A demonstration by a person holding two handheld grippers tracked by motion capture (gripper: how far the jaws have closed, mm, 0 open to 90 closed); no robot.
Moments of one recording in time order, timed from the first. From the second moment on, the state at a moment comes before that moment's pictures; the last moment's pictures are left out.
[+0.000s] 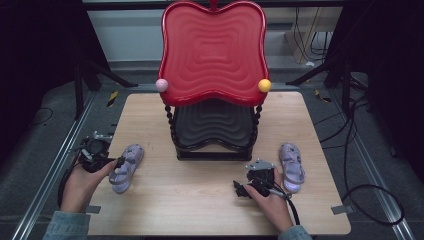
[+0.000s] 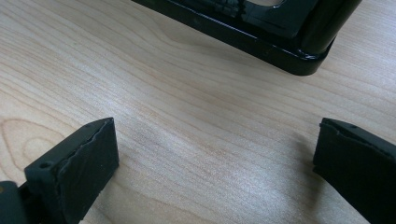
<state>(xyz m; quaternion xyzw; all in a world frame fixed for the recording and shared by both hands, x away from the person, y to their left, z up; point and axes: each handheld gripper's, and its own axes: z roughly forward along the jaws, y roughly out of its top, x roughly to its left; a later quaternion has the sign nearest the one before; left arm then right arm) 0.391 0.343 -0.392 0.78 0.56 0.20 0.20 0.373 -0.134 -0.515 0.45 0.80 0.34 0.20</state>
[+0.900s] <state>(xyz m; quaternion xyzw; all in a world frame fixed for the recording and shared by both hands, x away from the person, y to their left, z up) 0.409 0.367 -0.445 0.81 0.57 0.10 0.11 0.373 -0.134 -0.515 0.45 0.80 0.34 0.19</state>
